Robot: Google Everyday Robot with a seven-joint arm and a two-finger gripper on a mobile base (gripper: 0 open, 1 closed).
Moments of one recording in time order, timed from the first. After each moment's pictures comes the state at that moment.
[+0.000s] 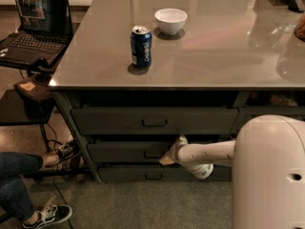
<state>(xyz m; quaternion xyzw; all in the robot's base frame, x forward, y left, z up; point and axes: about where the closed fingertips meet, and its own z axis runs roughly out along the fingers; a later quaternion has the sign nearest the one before) 0.665 -0.103 0.393 -0.42 0.82 -0.06 0.39</state>
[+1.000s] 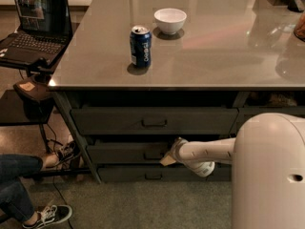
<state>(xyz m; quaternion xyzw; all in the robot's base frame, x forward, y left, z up) 0.670 -0.103 0.407 -0.42 0.82 -0.06 0.39</state>
